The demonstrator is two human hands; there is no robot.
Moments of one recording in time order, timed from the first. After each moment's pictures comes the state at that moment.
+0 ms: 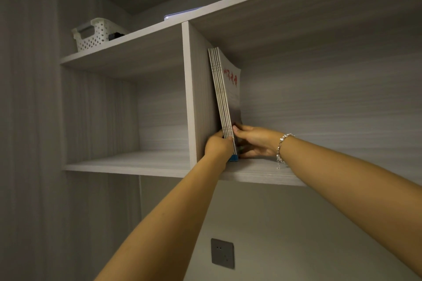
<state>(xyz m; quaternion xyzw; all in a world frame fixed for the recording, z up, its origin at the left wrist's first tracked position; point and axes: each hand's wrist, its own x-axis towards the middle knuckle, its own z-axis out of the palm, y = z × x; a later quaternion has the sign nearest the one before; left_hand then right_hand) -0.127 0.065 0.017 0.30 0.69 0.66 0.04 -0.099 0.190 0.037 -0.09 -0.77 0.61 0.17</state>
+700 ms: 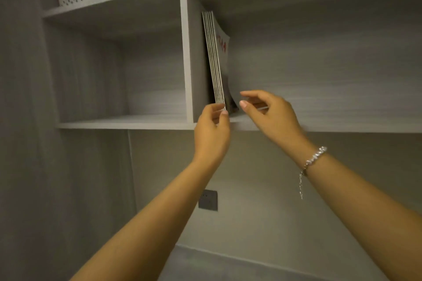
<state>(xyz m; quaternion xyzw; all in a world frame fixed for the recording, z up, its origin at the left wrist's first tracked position) -0.042 -0.014 -0.045 0.40 0.60 0.68 -0.14 0.043 0.082 -0.019 -0.05 -0.80 0.27 0.54</state>
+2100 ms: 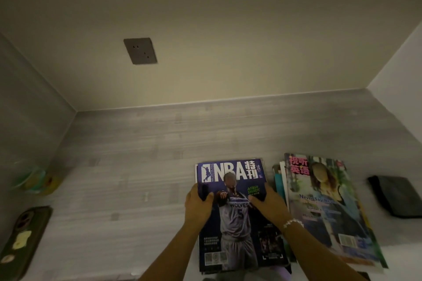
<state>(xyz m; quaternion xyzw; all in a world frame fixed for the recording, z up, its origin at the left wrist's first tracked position) 0.016 -0.100 -0.565 0.23 0.82 0.36 0.37 0.196 0.003 -0.541 -0.57 -0.68 0.46 0.02</state>
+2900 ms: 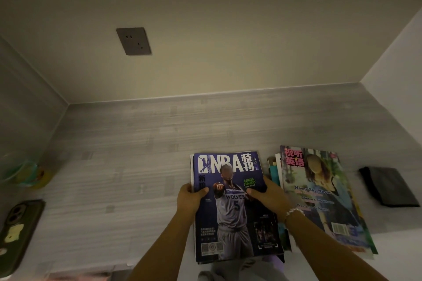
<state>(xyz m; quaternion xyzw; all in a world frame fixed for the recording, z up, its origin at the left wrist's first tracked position) 0.012 -0.103 -0.562 0.08 0.76 0.47 0.45 0.213 0.010 -0.545 -0.56 -0.64 0.52 0.04</state>
